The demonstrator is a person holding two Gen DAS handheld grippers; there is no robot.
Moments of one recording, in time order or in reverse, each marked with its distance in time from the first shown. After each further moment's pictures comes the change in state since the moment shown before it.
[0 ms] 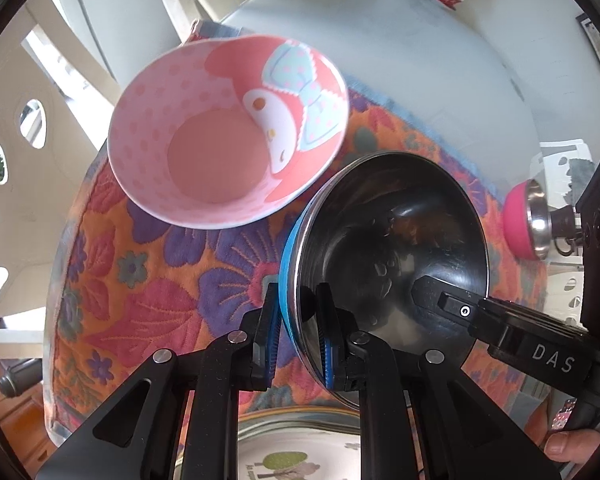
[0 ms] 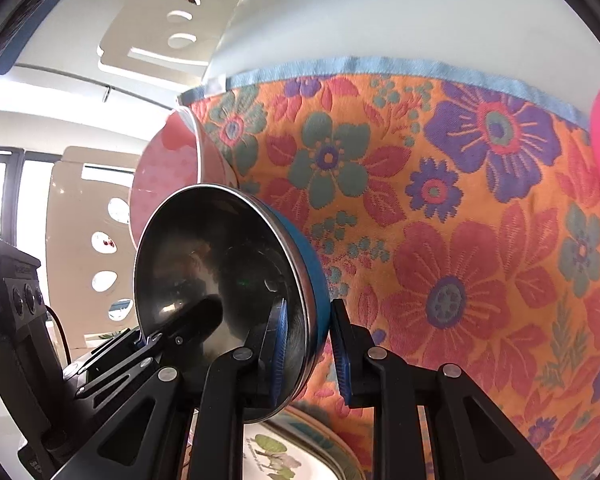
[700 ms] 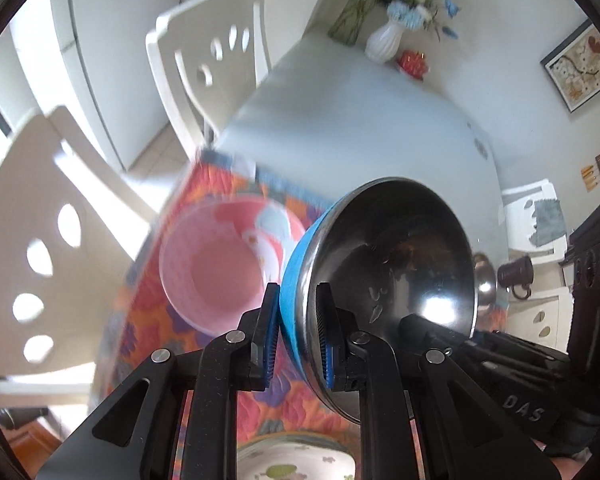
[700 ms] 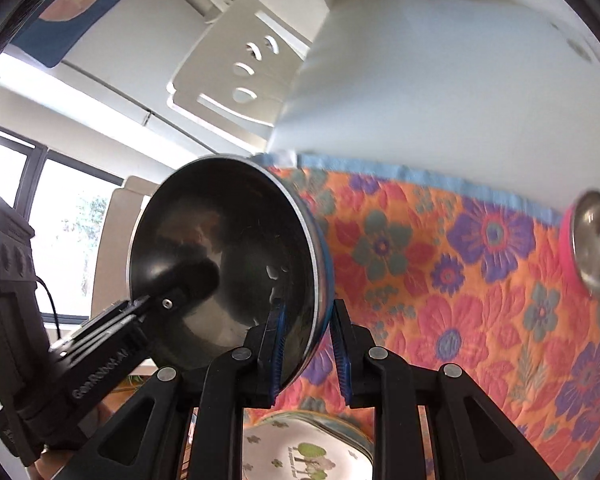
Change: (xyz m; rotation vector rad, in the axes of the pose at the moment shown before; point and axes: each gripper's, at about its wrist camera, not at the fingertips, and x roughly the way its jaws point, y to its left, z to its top) left arm -0.110 0.003 0.059 0.028 -0.209 -0.056; right arm -0.084 0.081 0.021 -0.112 -0.153 -0.026
